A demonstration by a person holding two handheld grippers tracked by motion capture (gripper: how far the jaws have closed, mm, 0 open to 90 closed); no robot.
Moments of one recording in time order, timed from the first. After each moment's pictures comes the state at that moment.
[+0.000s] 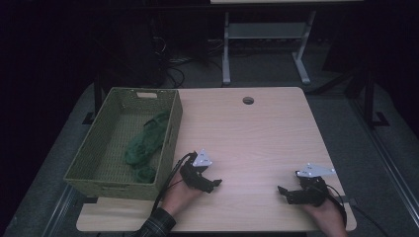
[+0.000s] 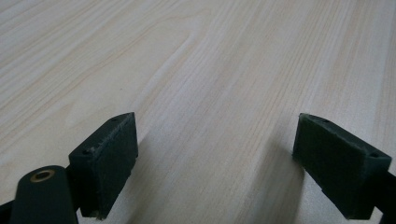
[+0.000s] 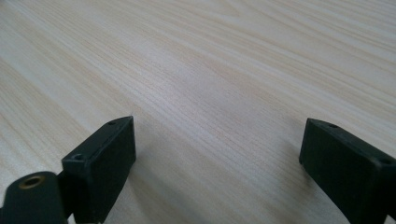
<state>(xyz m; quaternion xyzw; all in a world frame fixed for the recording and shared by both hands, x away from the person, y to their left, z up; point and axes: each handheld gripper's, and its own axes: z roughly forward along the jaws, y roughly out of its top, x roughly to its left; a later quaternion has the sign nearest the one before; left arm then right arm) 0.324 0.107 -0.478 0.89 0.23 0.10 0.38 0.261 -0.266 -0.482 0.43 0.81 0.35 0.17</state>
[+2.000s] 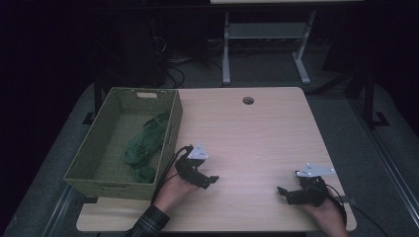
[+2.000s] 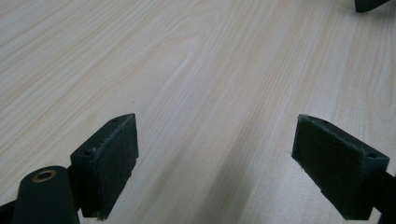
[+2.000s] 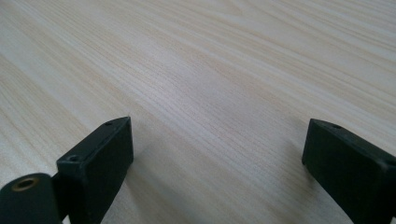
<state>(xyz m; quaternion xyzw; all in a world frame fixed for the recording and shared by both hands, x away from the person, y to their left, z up) 0.326 0.115 -0.443 0.90 0.23 0.08 0.37 0.261 -0.265 -0.482 0.43 0.82 0.35 0.17</state>
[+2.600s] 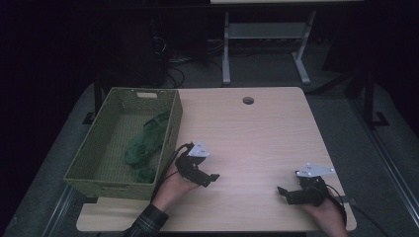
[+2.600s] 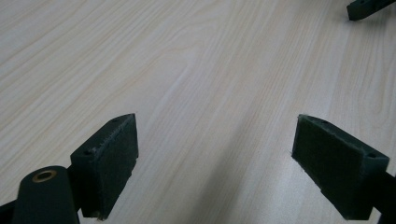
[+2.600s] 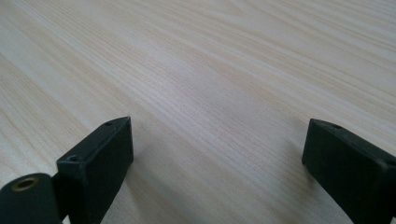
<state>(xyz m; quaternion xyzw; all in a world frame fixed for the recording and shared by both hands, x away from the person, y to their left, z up) 0.327 0.112 -0.431 0.90 0.23 0.08 0.37 0.261 -0.265 -0.482 0.43 0.82 0.35 0.17</state>
